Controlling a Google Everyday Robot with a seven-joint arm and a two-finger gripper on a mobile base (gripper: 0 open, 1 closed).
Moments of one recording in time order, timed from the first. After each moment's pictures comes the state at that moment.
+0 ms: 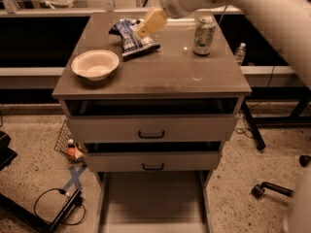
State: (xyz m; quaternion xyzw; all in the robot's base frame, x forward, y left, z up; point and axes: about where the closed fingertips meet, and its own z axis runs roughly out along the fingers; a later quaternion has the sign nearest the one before) arm 0.749 -0.002 0.997 -0.51 0.68 0.04 0.52
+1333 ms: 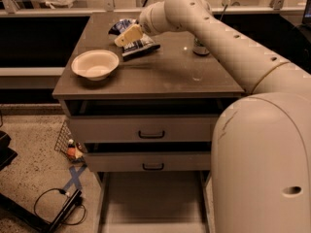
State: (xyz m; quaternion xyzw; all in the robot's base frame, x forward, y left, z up) arm 0.852 0.062 0.907 -0.43 0.72 0.12 0.53
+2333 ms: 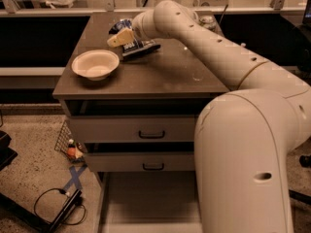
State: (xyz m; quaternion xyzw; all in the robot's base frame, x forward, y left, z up) arm 0.875 0.084 0.879 -0.37 0.75 0.15 0.53
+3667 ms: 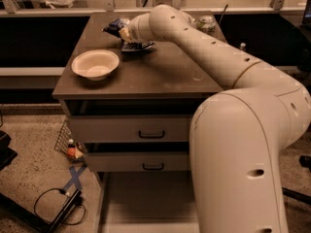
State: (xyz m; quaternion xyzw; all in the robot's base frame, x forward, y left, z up) arm 0.880 0.095 0.868 -0.36 0.75 0.16 0.53
